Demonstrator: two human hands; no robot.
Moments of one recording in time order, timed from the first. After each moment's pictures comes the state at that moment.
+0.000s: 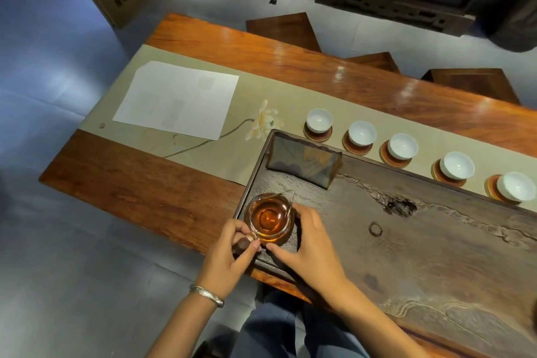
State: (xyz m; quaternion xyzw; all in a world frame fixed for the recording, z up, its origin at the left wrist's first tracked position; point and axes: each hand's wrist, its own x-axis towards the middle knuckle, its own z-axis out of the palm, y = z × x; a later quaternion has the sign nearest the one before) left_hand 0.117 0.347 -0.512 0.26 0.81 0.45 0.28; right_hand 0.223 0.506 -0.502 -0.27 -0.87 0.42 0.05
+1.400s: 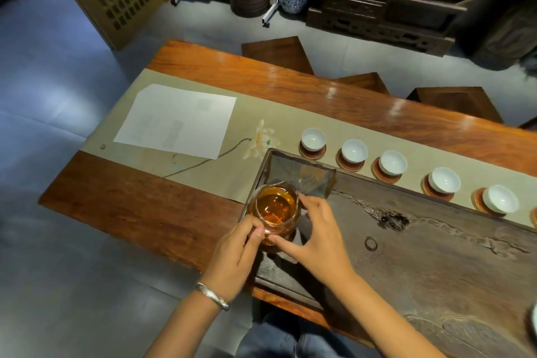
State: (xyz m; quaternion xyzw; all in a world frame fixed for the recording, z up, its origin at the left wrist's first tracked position) left_hand 0.104 0.385 -0.442 0.35 0.79 0.45 0.23; right_hand 0.204 0.531 -0.455 -0.25 -0.85 0.44 0.13
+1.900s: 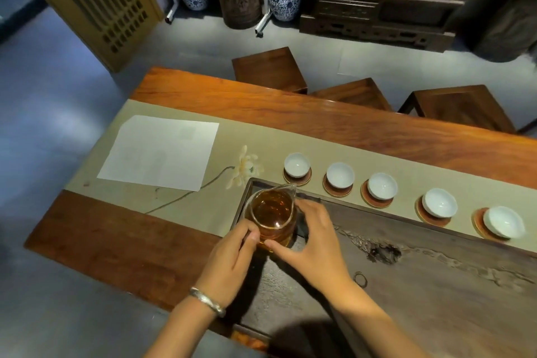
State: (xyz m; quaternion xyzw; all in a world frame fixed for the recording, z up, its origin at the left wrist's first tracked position) left_hand 0.079 0.458 -0.430 0.36 0.80 0.41 0.24; right_hand 0.186 0.599 -0.458 -0.28 -0.83 0.46 0.14
